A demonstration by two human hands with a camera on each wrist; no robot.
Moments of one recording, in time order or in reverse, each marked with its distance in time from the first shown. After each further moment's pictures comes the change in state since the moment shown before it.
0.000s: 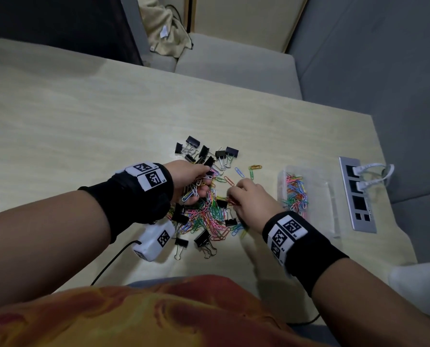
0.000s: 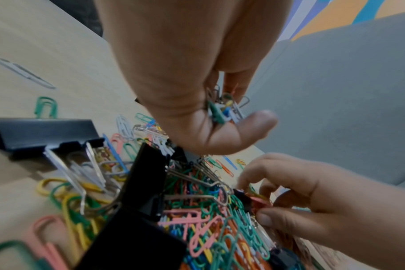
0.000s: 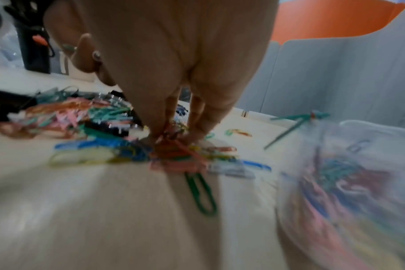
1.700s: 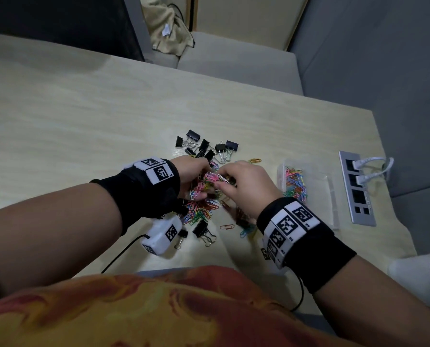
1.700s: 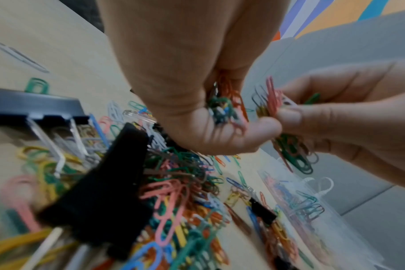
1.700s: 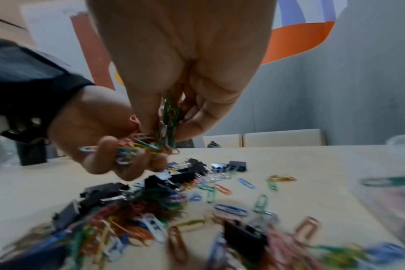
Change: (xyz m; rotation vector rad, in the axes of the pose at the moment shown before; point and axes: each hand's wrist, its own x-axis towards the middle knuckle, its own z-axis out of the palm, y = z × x) left_hand -0.004 -0.003 0.012 -0.068 -0.001 -0.022; right_hand -0.013 -0.035 -0.045 0.284 0.225 -0.052
